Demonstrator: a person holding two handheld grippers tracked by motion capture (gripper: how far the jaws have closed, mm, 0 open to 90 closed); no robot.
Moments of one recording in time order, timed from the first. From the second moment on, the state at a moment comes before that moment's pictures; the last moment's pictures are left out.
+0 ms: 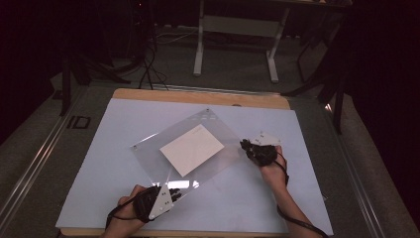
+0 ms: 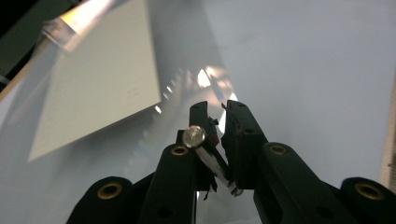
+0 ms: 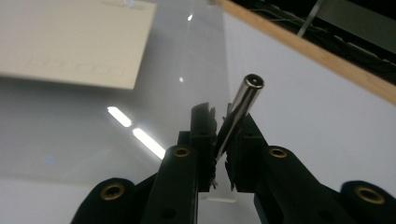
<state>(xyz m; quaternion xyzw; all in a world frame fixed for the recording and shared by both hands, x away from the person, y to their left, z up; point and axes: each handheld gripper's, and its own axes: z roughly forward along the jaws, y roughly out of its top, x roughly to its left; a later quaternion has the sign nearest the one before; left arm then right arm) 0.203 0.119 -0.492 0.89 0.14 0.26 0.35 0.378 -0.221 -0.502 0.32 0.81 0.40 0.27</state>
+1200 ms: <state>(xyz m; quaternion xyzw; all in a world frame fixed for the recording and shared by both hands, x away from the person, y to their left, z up) 0.224 0.031 -0.522 0.92 0.11 0.18 0.34 0.484 -0.098 -0.530 0.37 0.83 0.38 0.16</state>
